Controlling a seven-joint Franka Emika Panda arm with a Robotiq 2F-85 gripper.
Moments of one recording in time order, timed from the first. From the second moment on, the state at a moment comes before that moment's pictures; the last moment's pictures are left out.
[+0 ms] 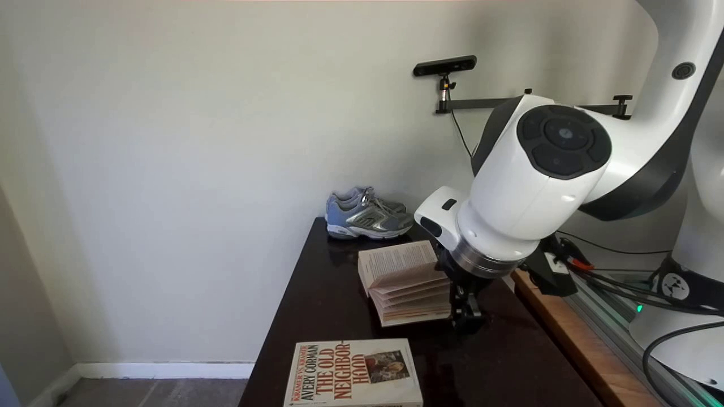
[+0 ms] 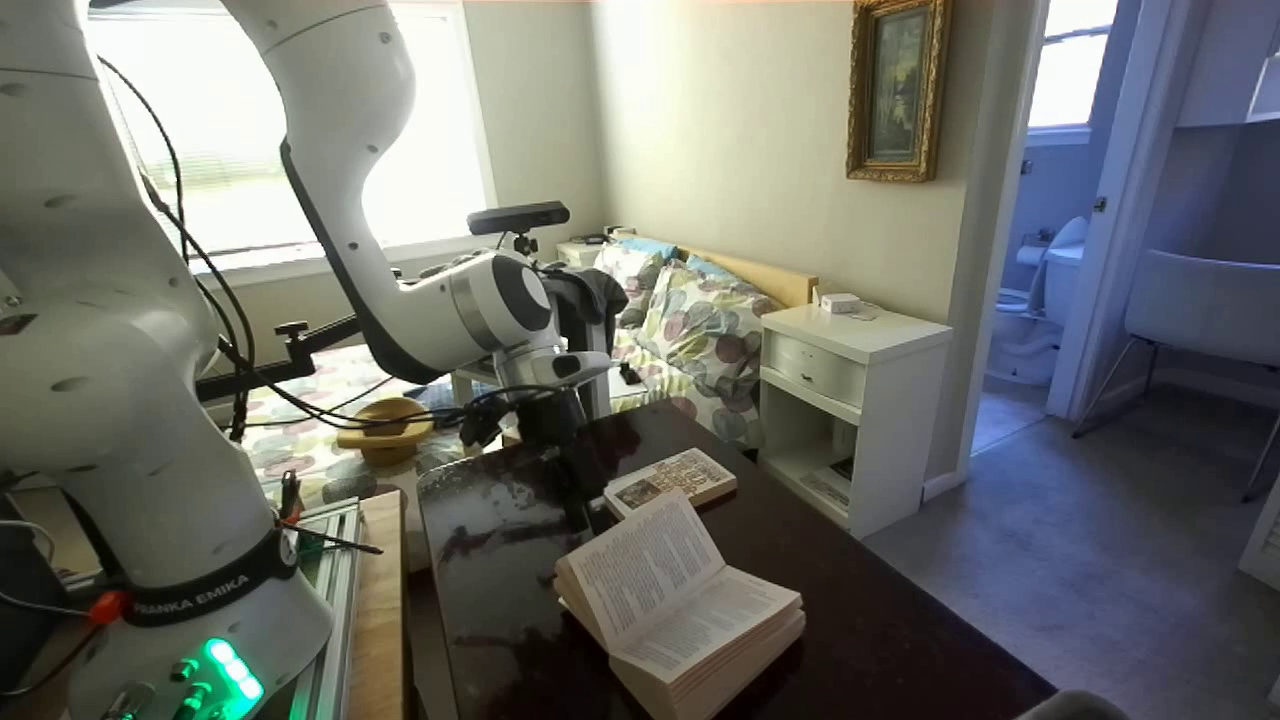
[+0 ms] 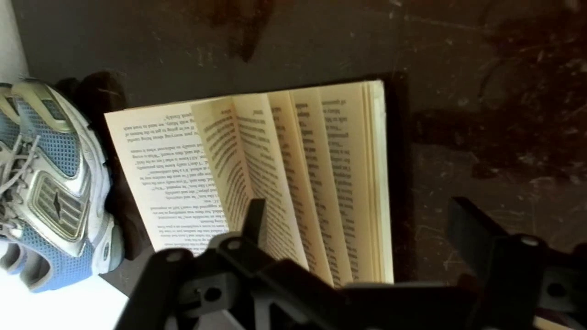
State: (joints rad) arm 0.02 0.04 0.08 -2.76 -1.18 2.47 1.05
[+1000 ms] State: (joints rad) arm 0.03 0.05 0.08 -2.75 -1.24 2.35 1.05
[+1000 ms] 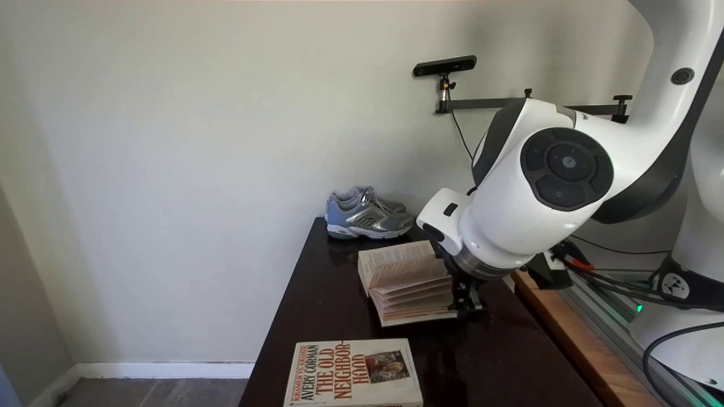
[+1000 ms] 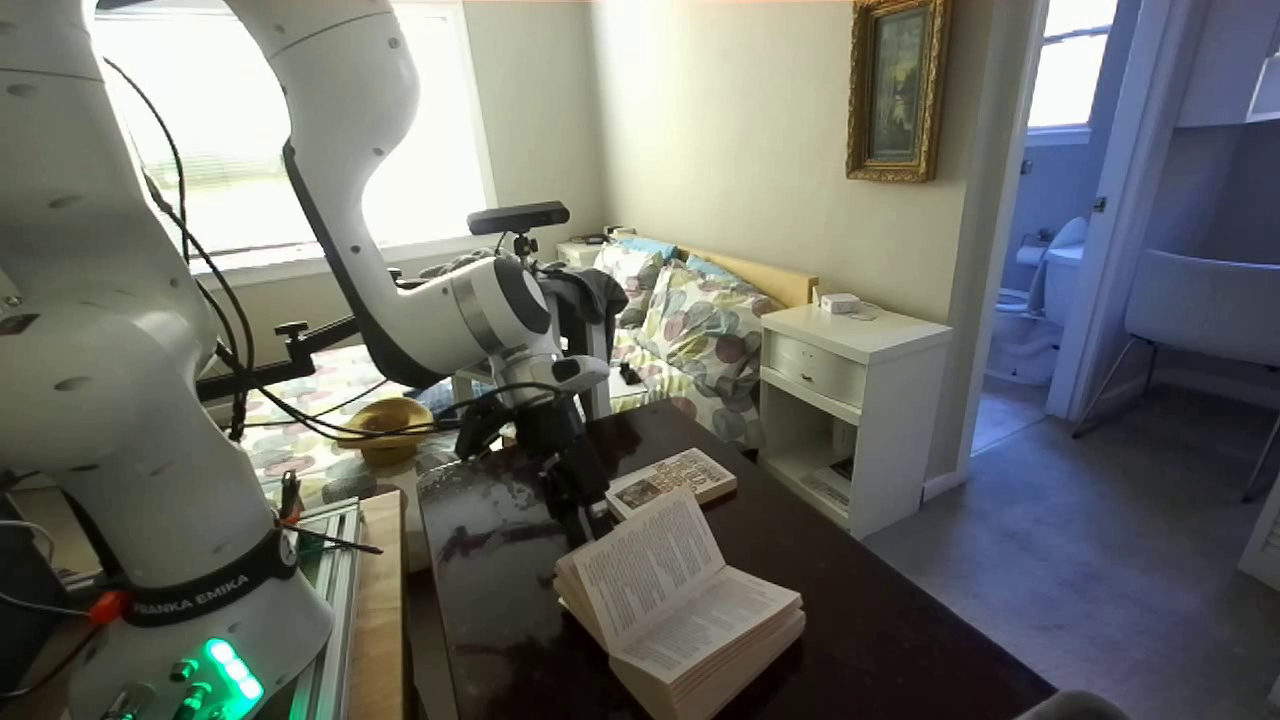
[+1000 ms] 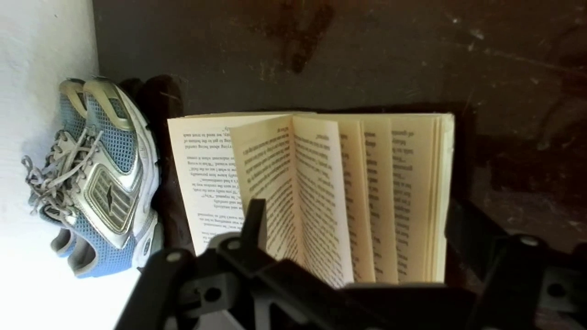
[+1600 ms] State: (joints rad) arm 0.04 0.10 0.08 -2.74 -1.24 2.34 1.05
